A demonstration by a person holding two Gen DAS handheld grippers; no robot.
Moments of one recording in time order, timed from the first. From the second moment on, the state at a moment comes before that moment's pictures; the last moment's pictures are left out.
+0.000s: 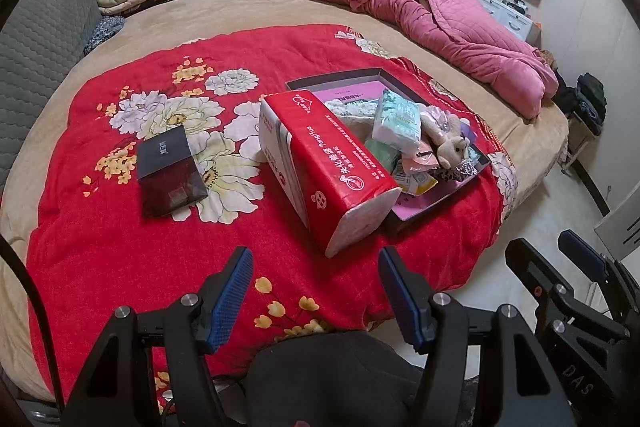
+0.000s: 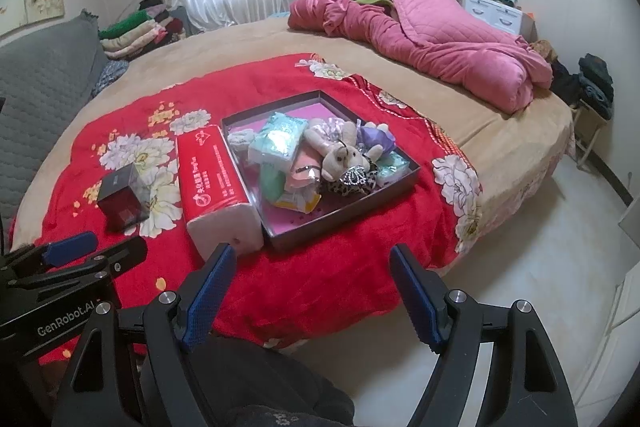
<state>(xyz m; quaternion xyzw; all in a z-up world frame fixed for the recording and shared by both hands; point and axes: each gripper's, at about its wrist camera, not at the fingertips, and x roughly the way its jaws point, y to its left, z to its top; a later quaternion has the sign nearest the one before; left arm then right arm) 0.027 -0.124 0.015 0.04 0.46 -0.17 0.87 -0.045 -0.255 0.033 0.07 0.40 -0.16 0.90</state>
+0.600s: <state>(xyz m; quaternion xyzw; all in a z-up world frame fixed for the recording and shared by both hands) 0.027 -0.125 0.009 0.04 0.47 -0.18 0.87 -0.045 -0.256 0.032 0.07 0.40 -0.16 0.90</state>
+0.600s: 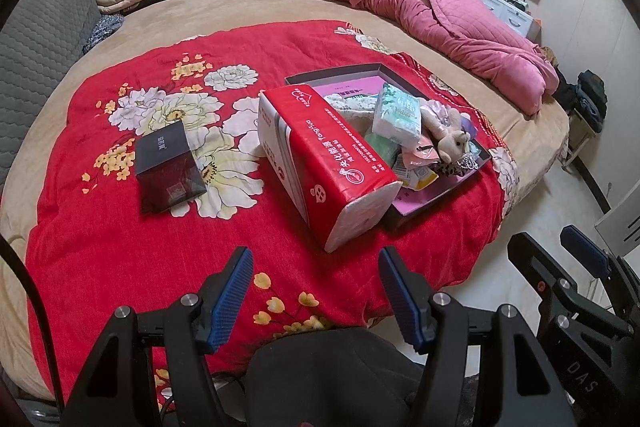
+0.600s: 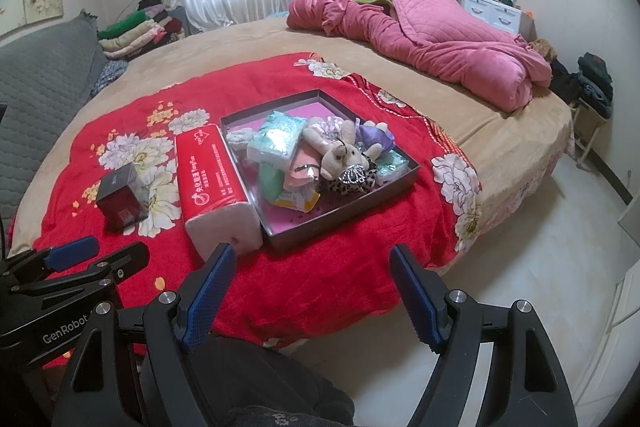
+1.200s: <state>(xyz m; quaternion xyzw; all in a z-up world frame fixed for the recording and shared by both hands) 0.027 -0.125 0.006 0.04 0.47 -0.18 0.86 -0.044 -0.256 0.031 0.07 0.40 -0.16 0.90</state>
